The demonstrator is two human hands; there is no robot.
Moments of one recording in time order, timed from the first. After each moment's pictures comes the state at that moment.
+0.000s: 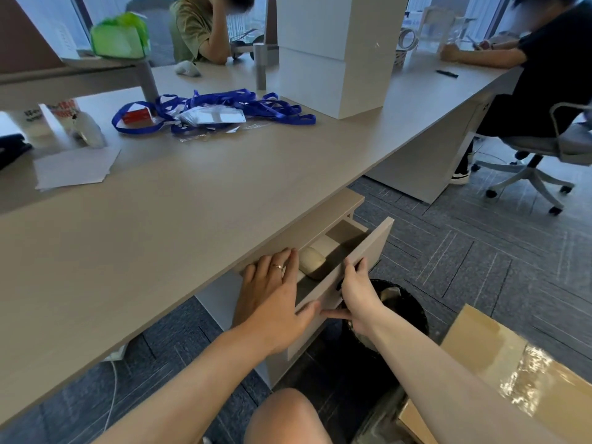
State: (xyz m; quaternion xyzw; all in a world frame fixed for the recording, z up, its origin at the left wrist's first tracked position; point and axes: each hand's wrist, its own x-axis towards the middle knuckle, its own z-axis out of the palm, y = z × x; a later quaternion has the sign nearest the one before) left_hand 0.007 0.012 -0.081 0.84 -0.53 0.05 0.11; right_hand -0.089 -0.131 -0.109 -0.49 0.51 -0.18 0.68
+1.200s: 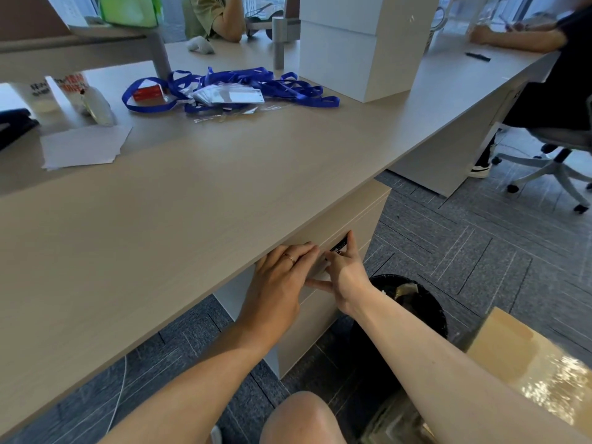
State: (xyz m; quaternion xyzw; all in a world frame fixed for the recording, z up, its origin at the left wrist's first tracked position) left_hand 0.041 0.015 -0.105 0.78 -0.56 0.06 0.26; right_hand -0.024 -0.118 -0.120 -0.44 0.42 -0.22 0.76
